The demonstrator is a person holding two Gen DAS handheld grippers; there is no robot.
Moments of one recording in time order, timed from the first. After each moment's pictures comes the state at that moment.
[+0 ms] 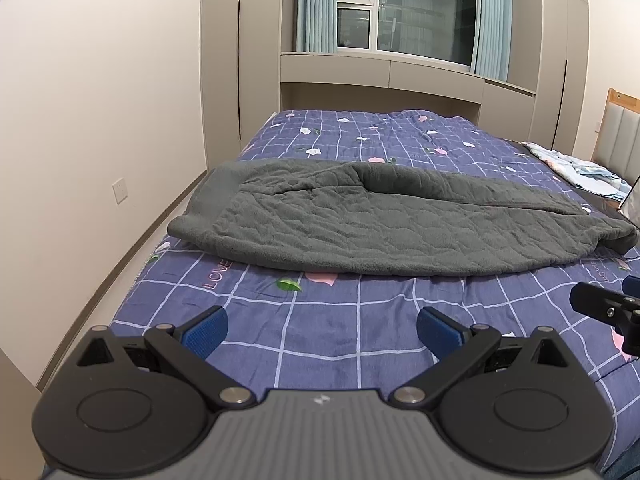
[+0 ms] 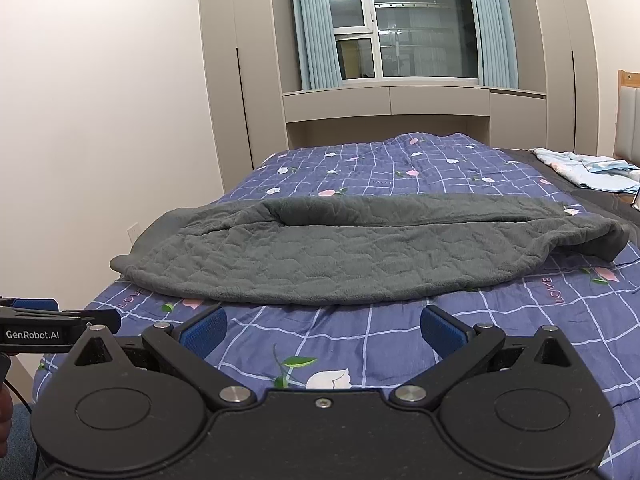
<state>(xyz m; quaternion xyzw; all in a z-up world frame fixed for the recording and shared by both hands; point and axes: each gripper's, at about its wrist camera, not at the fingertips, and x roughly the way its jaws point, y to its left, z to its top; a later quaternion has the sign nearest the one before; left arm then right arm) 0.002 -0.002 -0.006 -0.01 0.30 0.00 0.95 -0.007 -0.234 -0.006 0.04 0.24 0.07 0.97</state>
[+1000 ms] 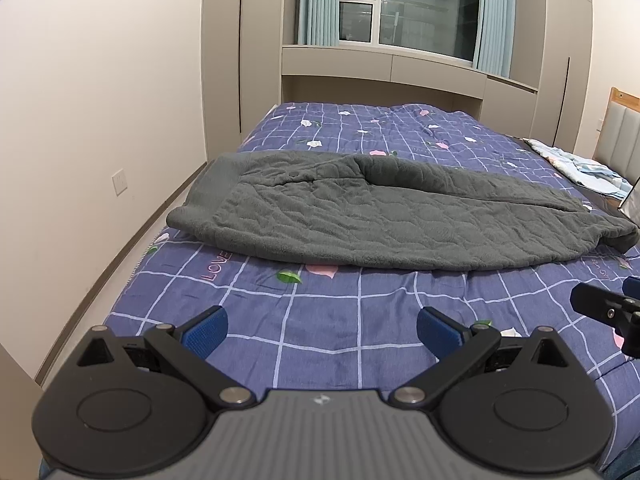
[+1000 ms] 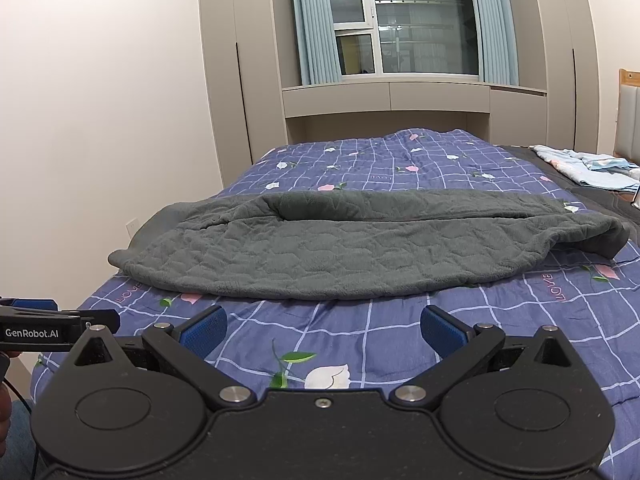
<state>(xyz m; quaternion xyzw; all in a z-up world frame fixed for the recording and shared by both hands) 0.005 0.001 -0.010 -0.02 0.32 0.00 0.95 -0.005 -0.232 -0.009 0.04 0.25 0.07 0.97</state>
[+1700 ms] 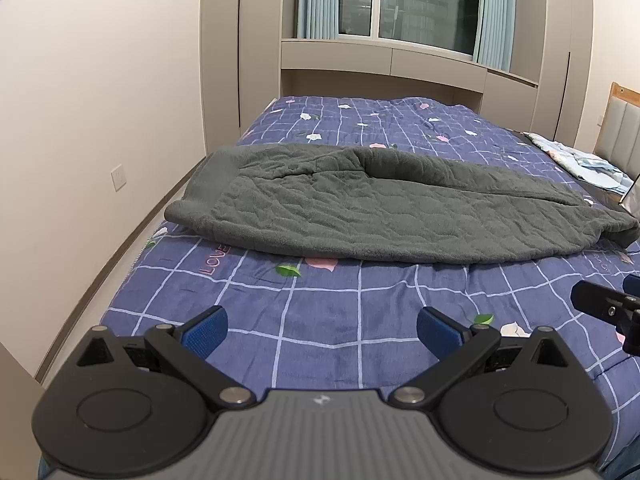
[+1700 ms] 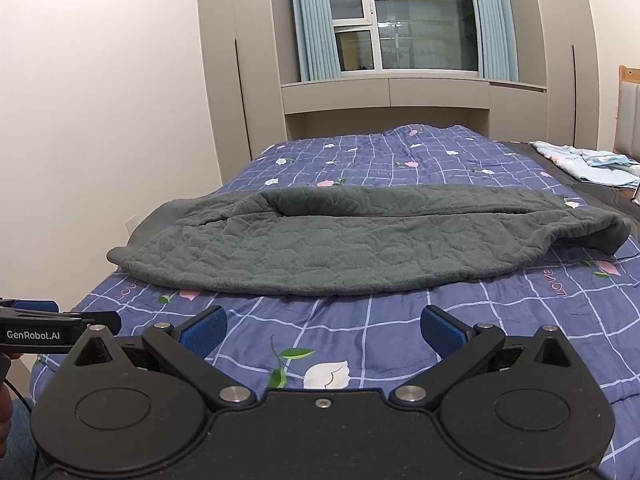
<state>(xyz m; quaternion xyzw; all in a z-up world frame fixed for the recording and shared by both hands) 0.004 0.002 -0.012 -0.02 0.33 0.00 0.95 -0.003 -0.234 -0.010 0.04 0.26 0.07 0.96</state>
